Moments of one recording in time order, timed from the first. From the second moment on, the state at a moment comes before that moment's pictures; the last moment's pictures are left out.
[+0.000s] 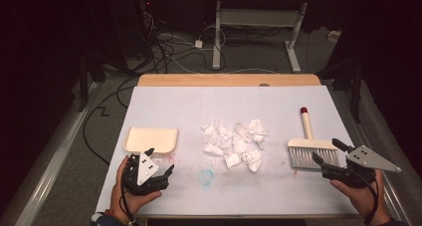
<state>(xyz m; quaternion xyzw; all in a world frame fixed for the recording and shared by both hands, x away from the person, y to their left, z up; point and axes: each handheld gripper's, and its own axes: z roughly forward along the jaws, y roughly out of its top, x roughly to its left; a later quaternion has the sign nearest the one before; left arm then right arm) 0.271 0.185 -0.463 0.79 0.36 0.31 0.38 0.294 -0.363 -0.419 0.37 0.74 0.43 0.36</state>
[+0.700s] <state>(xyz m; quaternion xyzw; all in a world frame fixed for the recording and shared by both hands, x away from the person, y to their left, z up) 0.266 0.192 -0.463 0.79 0.37 0.32 0.36 0.298 -0.351 -0.420 0.35 0.75 0.42 0.37</state>
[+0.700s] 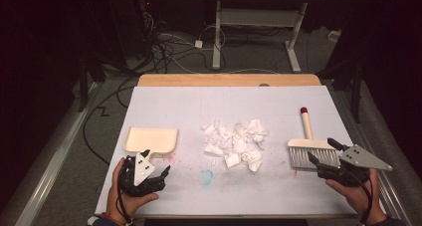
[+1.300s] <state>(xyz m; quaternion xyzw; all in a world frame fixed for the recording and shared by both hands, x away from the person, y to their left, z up) 0.267 0.192 -0.469 0.80 0.37 0.31 0.35 0.343 -0.368 -0.422 0.42 0.77 0.37 0.32</state>
